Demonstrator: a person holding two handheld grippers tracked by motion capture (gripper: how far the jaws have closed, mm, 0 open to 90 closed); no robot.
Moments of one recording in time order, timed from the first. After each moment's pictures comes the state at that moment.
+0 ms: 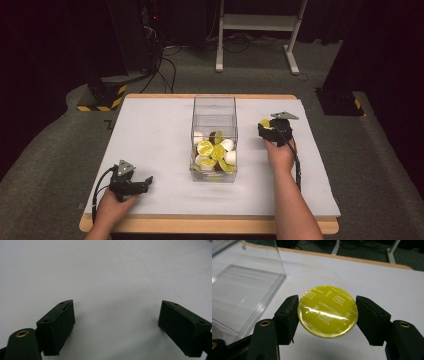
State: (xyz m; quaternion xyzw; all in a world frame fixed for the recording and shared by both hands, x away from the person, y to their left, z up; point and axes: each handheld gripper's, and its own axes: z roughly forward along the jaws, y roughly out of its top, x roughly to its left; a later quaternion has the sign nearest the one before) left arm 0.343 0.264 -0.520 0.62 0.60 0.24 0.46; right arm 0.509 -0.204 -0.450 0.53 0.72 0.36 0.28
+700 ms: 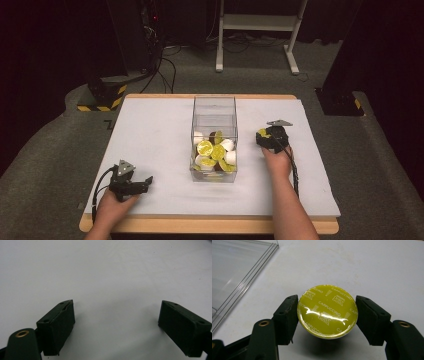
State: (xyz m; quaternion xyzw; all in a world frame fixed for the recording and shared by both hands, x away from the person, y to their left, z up) left arm 0.343 0.264 -0.520 0.62 0.60 0.24 0.45; right arm 0.508 -0.201 -0.485 0.54 0.73 0.33 0.26
